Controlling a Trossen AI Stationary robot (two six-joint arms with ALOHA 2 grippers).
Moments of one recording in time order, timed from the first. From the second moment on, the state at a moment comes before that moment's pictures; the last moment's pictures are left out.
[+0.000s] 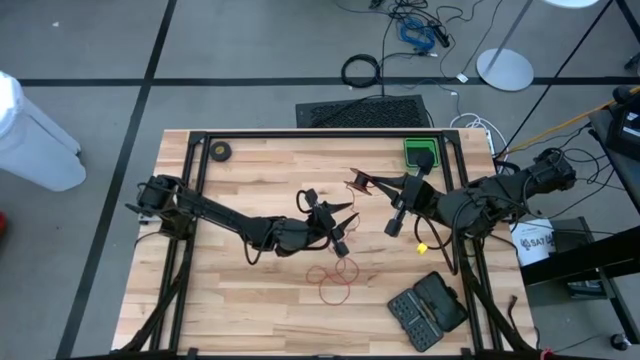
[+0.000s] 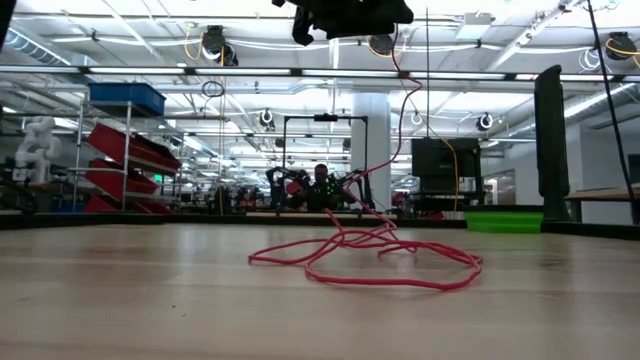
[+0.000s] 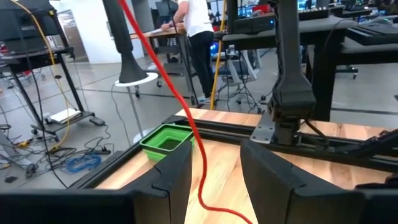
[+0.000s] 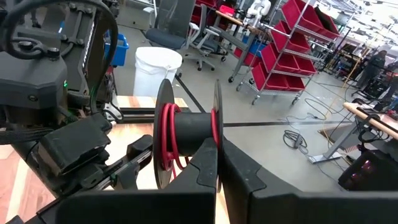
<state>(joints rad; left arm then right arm) -0.25 1.82 1.18 0.60 -0.74 0.09 0.45 1.20 1.38 -0.47 0.96 -0.02</state>
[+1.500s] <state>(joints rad) -0.23 1.82 1.18 0.59 -0.64 0.13 0.45 1.20 1.38 -0.47 0.96 -0.03</state>
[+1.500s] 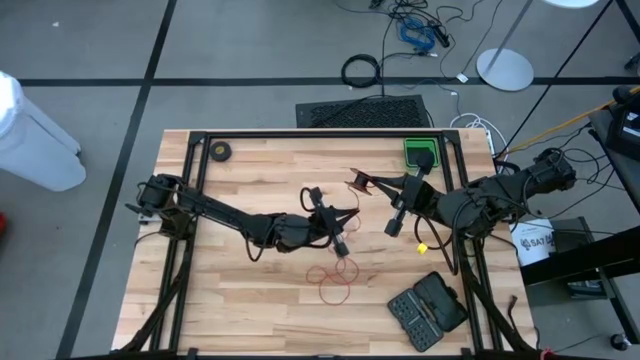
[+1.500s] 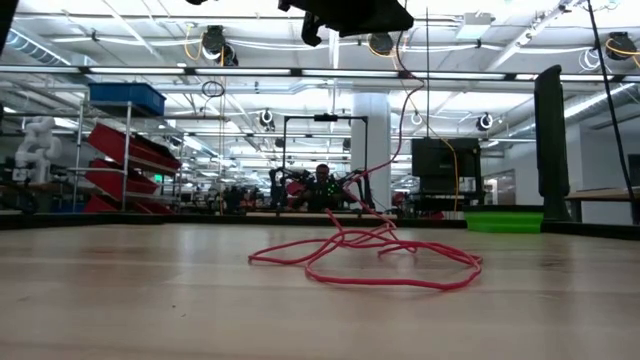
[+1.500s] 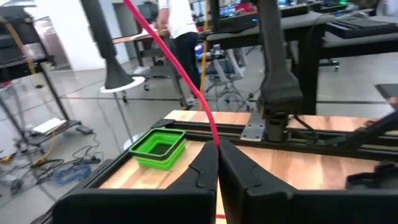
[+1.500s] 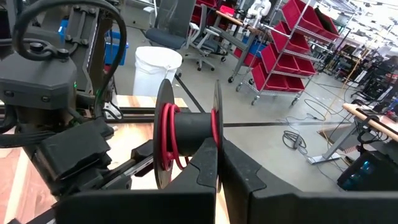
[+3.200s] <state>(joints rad) -0.21 1.82 1.38 0.60 -0.34 0.23 0.38 1.24 1.37 -0.50 1.02 0.02</state>
